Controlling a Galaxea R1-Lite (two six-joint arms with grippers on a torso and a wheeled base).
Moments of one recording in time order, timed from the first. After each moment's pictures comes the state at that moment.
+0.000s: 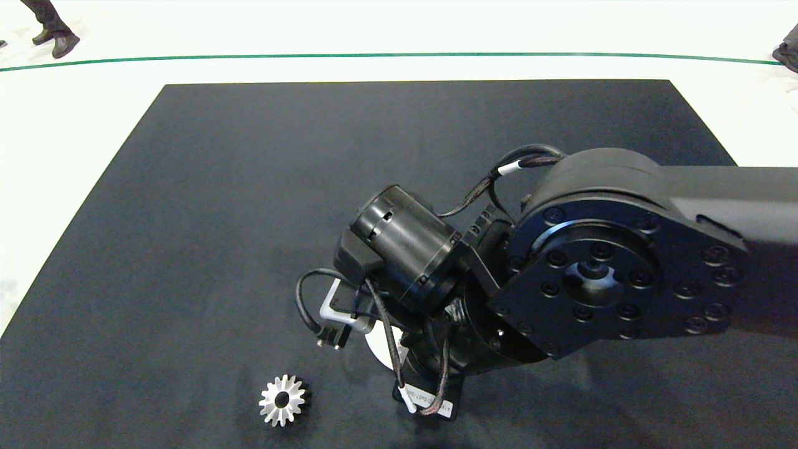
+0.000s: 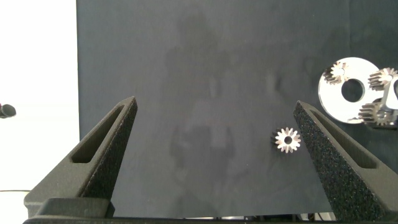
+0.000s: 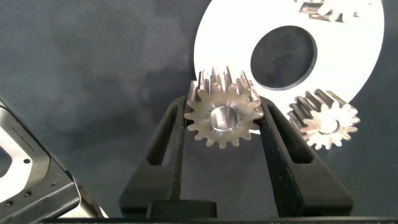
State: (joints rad) left arm -0.39 0.91 -1.48 0.94 0.34 -0.10; right arm 1.02 2.06 -1.87 0.90 -0.30 -0.34
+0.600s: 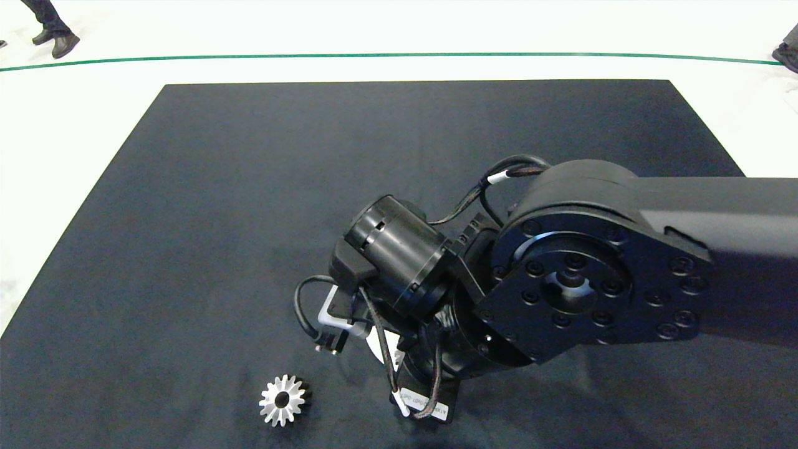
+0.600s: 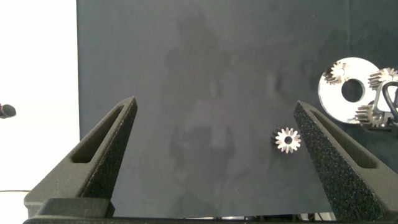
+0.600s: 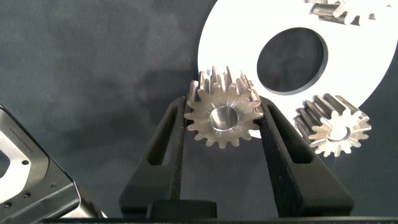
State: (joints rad) left arm -0.39 0.91 -1.48 0.94 0.34 -0.10; right arm 1.02 2.08 -1.87 0.90 -0.30 -0.33
